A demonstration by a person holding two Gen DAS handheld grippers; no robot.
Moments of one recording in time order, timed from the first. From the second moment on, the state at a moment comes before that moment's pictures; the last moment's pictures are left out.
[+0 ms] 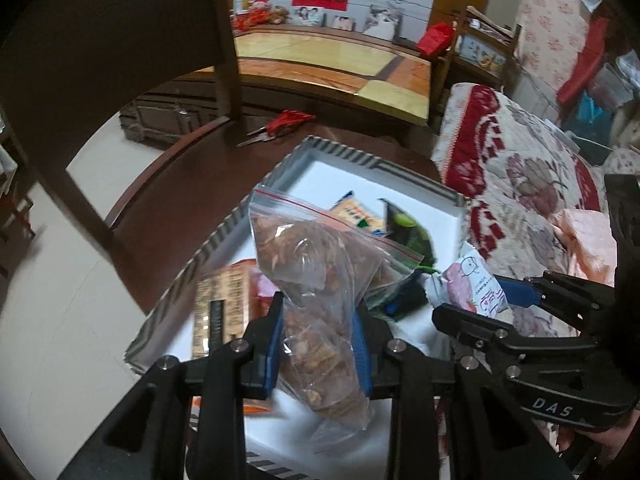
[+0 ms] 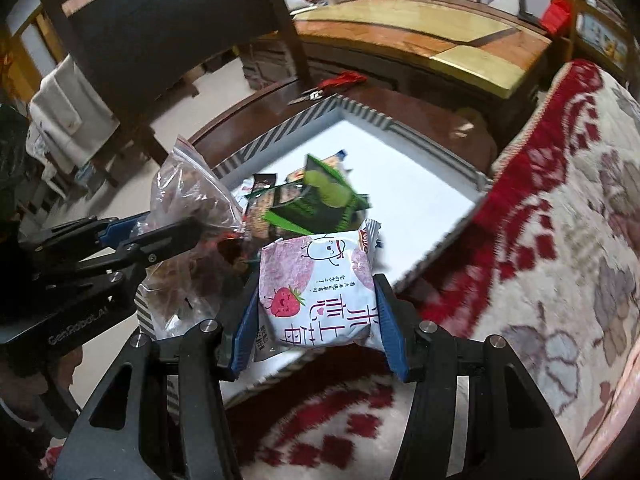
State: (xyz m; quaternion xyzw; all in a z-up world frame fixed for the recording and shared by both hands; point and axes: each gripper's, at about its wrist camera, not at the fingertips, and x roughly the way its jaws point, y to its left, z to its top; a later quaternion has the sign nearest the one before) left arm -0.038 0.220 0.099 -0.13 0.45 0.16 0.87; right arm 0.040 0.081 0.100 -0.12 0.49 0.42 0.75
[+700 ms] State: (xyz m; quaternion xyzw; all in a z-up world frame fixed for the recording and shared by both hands) left arm -0.046 0.229 0.093 -0.15 0.43 0.20 0.87; right arm 0.019 0.099 0.094 -0.14 0.47 0.42 0.76
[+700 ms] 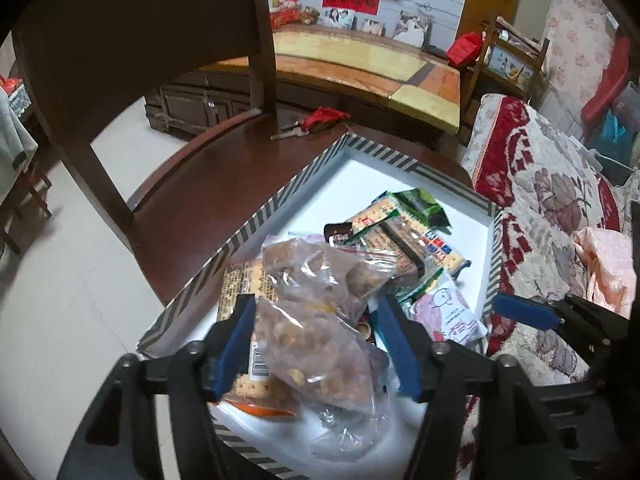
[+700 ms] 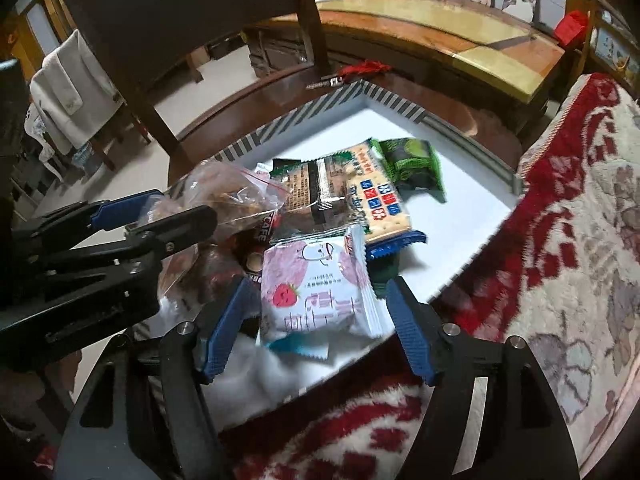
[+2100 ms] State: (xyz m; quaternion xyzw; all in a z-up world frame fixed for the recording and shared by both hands) left arm -0.086 0.166 0.127 -0.10 0.40 0.20 0.89; right arm -0.025 0.009 0.128 -0.09 0.43 0.36 0.82
